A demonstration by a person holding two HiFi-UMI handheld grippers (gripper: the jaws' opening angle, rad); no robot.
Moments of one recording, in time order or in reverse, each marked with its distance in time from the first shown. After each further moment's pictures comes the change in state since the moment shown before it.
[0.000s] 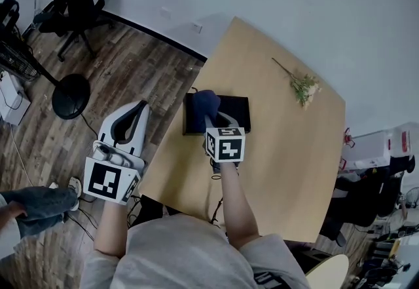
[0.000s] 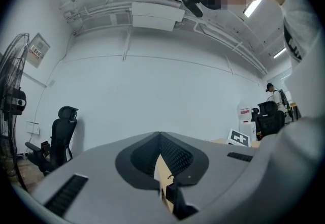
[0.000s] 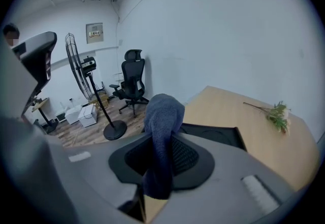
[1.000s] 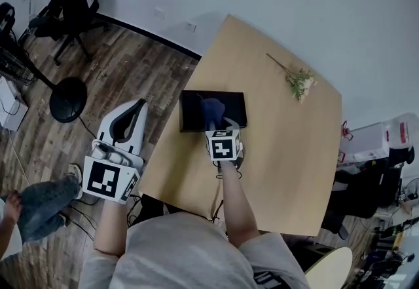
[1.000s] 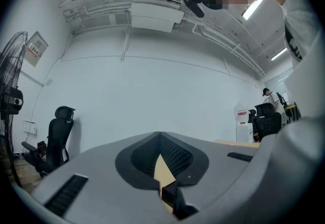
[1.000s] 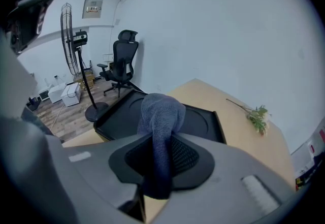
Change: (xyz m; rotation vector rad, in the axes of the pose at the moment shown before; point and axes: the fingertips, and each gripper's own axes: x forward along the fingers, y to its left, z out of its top) left arm -0.005 -0.008 0.002 -0.004 -0.014 -0.032; right arm 0.005 -0.036 -0.056 -0.113 0.101 -0.176
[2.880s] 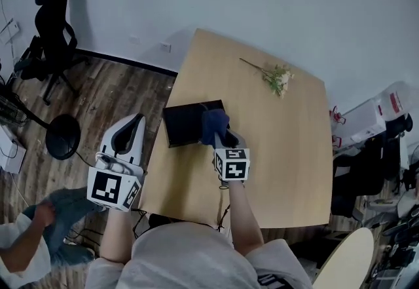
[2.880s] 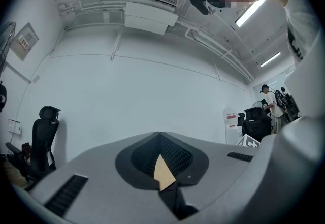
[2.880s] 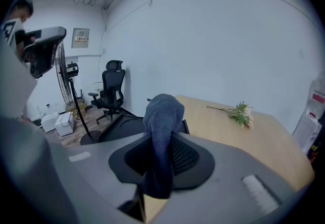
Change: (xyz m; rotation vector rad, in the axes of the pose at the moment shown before) left arm 0.024 -0.035 0.016 0.003 -0.026 -0.122; right arm -0.074 -0.057 0.000 0.193 -0.244 -0.065
